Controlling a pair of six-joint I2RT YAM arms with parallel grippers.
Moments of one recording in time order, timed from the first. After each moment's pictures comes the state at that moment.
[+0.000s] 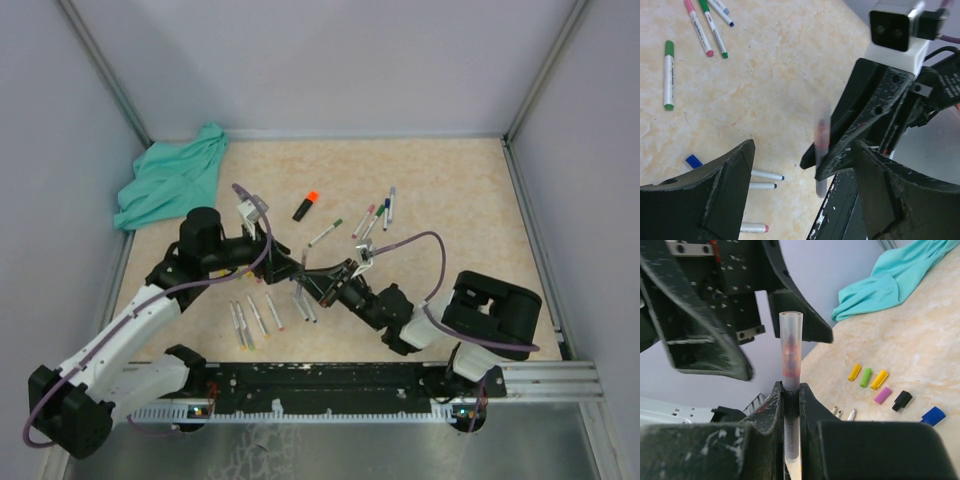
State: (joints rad) left arm -0.51 0.99 0.76 -0.14 0.64 -0.27; right arm 1.10 1.56 0.31 1.55 0.17 0.68
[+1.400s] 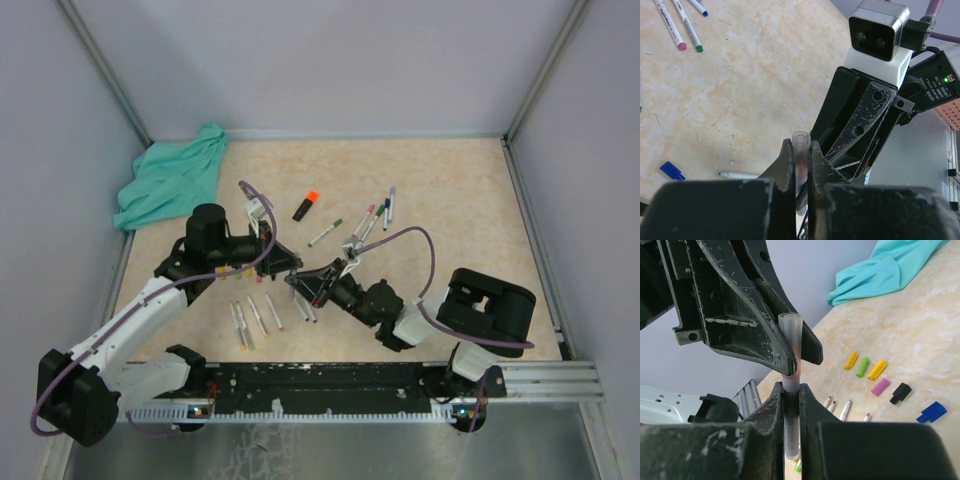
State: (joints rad) left arm -0.49 1.03 0.73 -0.04 0.78 -0.32; right arm 1.11 1.60 0.38 1.44 0.12 0.66
